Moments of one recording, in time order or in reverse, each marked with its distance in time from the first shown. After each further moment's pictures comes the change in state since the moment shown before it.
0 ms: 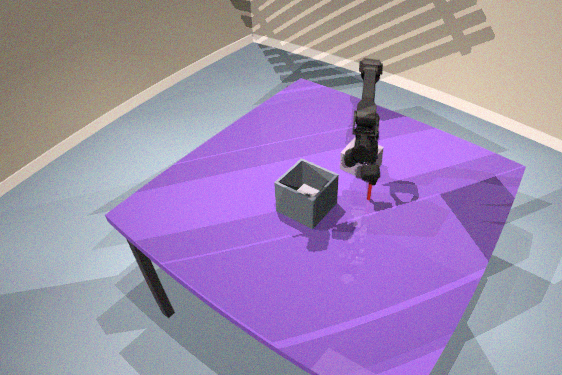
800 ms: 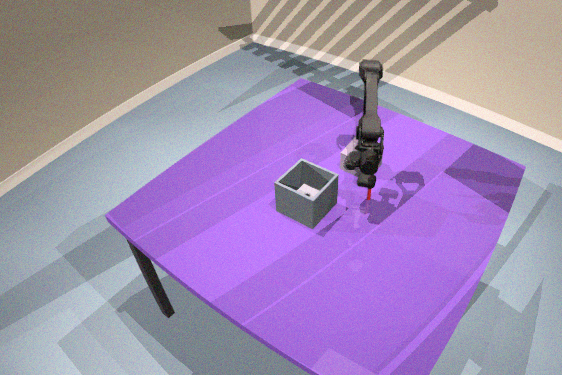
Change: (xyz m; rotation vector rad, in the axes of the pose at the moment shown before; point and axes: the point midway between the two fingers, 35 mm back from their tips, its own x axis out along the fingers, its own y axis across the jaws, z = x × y) arm 0.057 -0.041 0.008 0.264 -0.112 -0.153
